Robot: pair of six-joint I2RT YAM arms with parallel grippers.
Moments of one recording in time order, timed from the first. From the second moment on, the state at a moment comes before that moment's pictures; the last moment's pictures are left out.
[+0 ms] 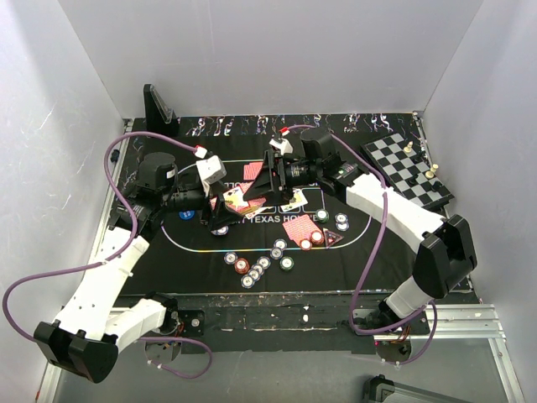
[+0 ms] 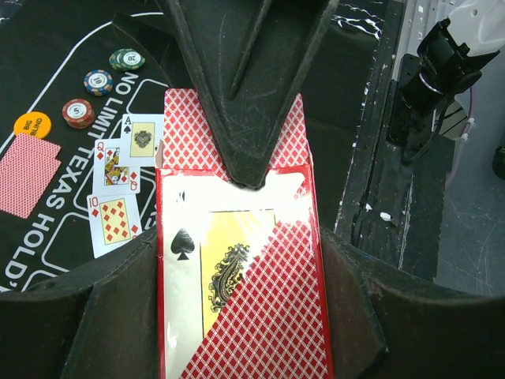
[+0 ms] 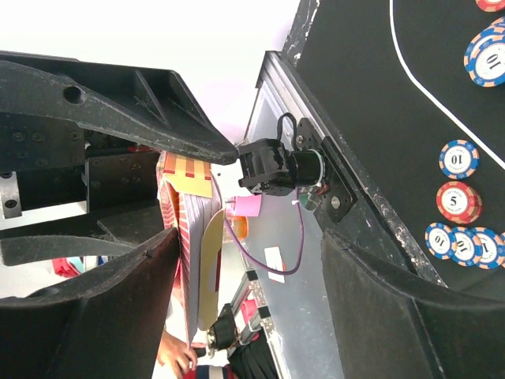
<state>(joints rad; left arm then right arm) -0.34 1.00 1.08 -0.58 0.87 0.29 0.69 1.56 1.32 -0.24 -0.86 0.94</state>
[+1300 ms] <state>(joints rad) -0.34 0.99 1.08 -0.57 0.88 0.28 0.60 1.44 1.26 -0.21 -0.87 0.97</state>
